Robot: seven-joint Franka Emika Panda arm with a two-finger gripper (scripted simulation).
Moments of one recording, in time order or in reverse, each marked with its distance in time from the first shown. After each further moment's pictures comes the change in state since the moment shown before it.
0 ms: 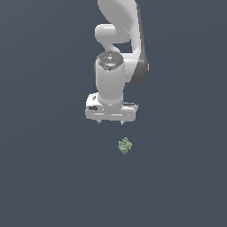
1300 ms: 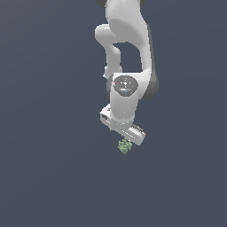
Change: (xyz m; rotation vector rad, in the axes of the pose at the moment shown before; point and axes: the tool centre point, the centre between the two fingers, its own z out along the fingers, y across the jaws) arm 0.033 -0.047 0.050 0.010 -0.014 0.579
